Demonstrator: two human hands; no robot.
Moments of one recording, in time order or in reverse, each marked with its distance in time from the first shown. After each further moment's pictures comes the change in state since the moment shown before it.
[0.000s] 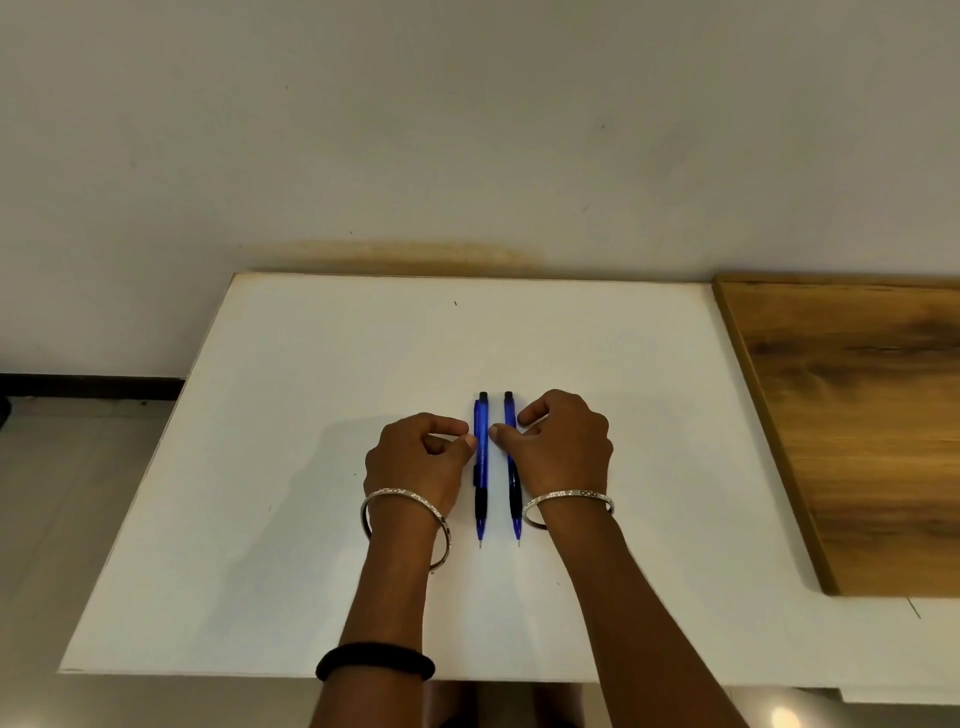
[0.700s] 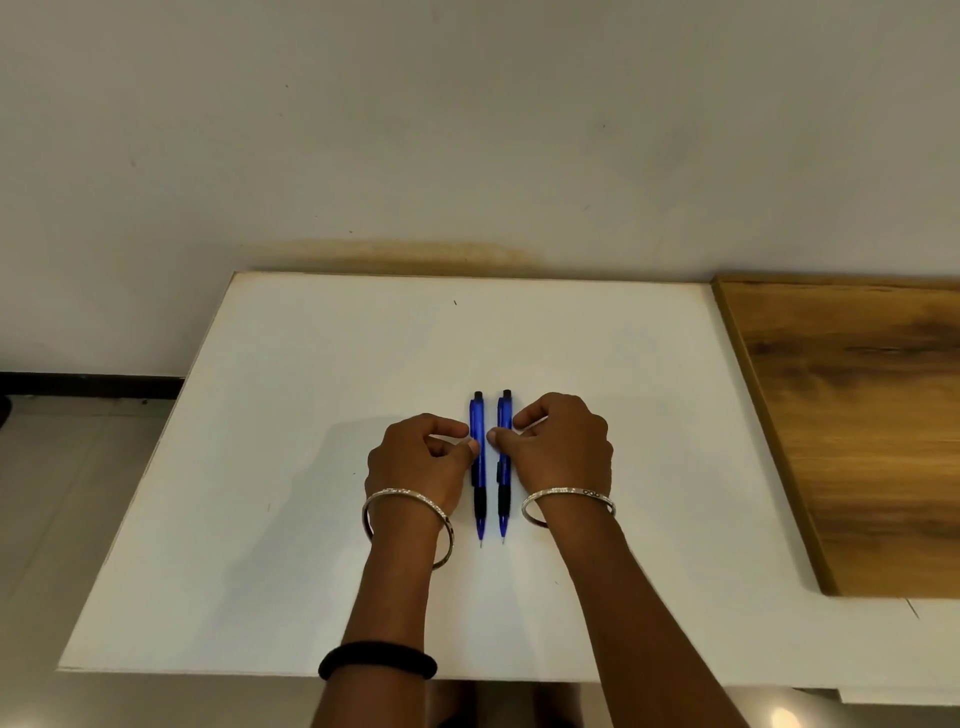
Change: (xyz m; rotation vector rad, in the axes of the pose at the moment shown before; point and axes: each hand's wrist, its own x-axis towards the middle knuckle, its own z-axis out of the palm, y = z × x) left_hand 0.000 -0.001 0.003 0.094 -0.022 0.012; right_hand 0.001 0.004 0.001 0.025 -0.015 0.009
